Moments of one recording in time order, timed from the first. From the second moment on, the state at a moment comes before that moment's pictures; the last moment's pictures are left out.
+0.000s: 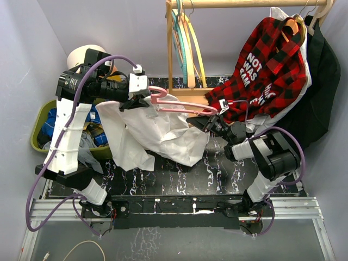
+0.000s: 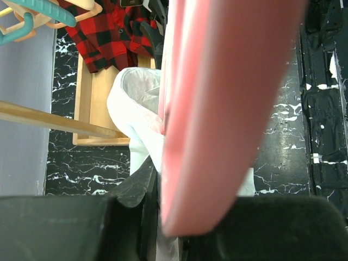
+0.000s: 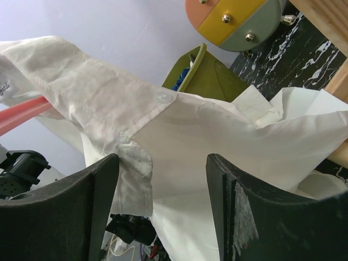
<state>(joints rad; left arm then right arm) -0.36 1.59 2.24 -1.49 0.85 1.03 0.30 1.66 0.48 1.49 -0.65 1.20</state>
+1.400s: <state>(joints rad) -0.36 1.57 2.14 -1.47 0.81 1.05 0.34 1.74 0.59 1.49 -0.69 1.40</state>
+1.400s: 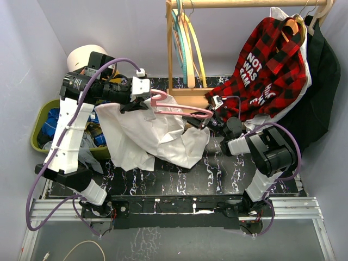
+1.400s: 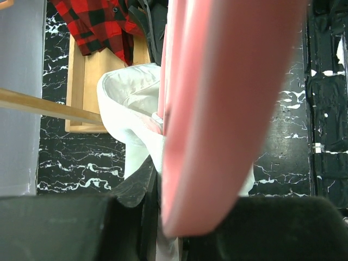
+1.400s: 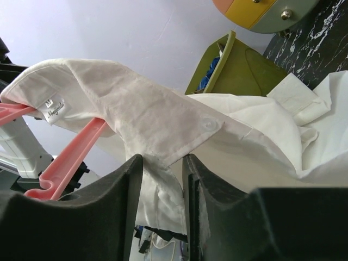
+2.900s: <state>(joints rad) -0.39 1.50 1.88 -1.21 0.41 0.94 0.40 1.14 0.94 0.21 -0.38 0.68</state>
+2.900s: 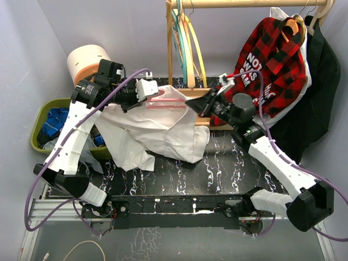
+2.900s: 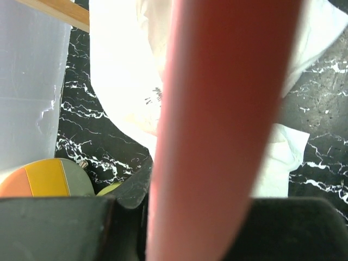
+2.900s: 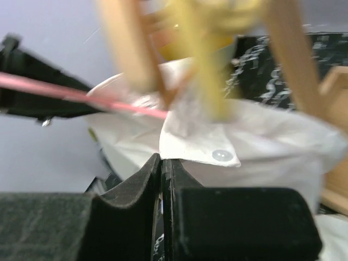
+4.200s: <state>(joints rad) -0.22 1.07 1.91 -1.11 0.92 0.56 1.32 1.27 0.96 0.86 0.17 0.66</state>
